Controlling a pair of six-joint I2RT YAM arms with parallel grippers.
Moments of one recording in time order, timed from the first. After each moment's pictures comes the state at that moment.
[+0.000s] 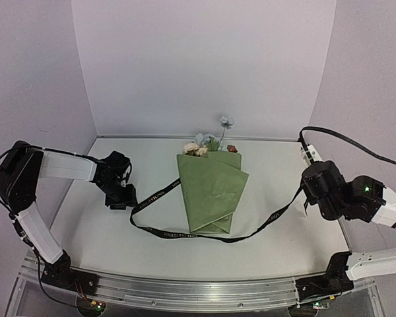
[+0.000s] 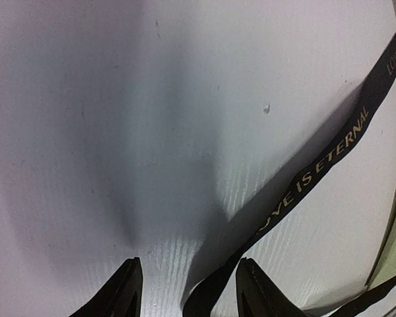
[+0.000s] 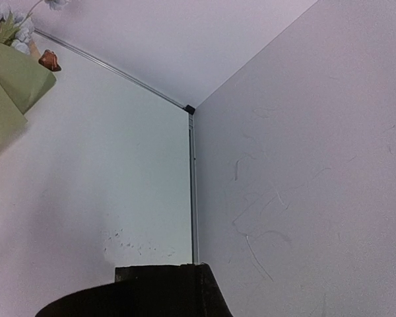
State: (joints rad) left arm -0.47 1.67 0.93 -0.49 0.08 -0.58; right arm 0.93 0.89 0.85 -0.77 1.11 0.04
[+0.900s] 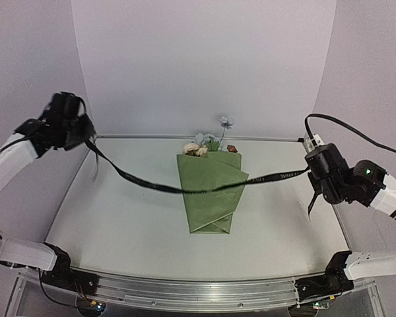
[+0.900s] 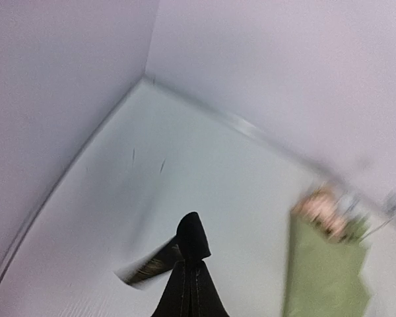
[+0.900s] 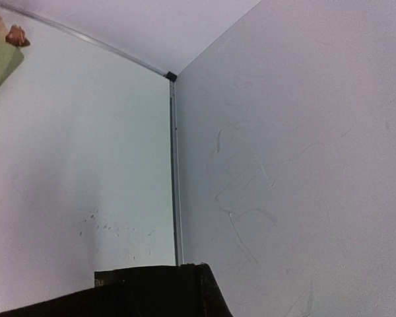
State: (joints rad) left arm -0.41 1.22 1.22 -0.66 -0.43 -0.67; right arm 0.77 0.96 0.95 -0.89 1.05 0.06
